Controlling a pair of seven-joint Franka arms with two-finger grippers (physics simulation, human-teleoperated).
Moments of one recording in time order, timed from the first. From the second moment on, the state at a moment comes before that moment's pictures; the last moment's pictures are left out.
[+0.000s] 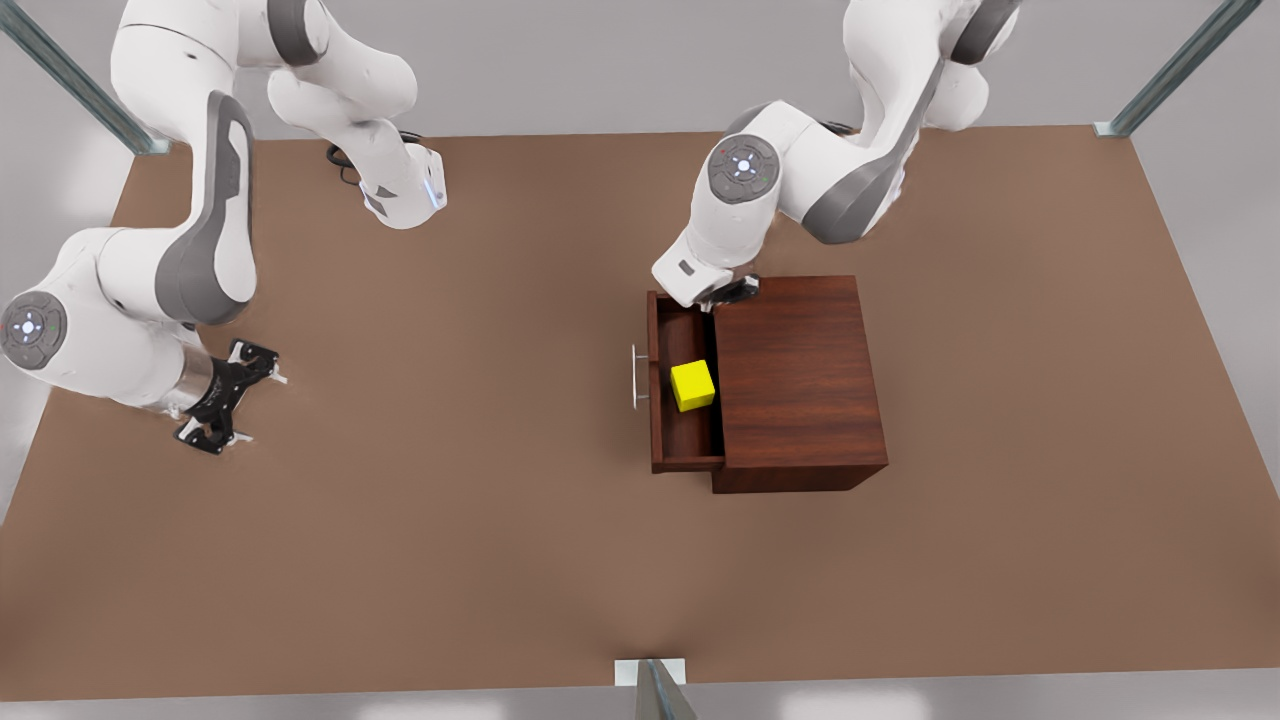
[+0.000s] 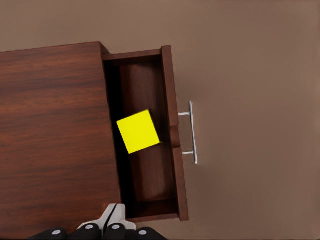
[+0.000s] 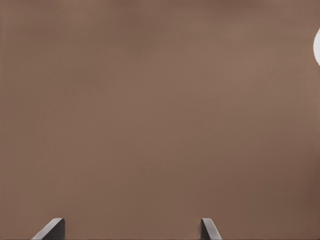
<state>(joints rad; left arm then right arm) -0.72 0.37 -0.02 -1.31 -0.06 1.63 -0.65 0.14 0.24 -0.23 -1.53 0.11 1.63 1.85</state>
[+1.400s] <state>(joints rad) -0.93 0.80 0.16 -1.20 0.07 1.85 -2.36 -0.14 0.26 0.08 -1.56 -0.02 1.56 0.22</state>
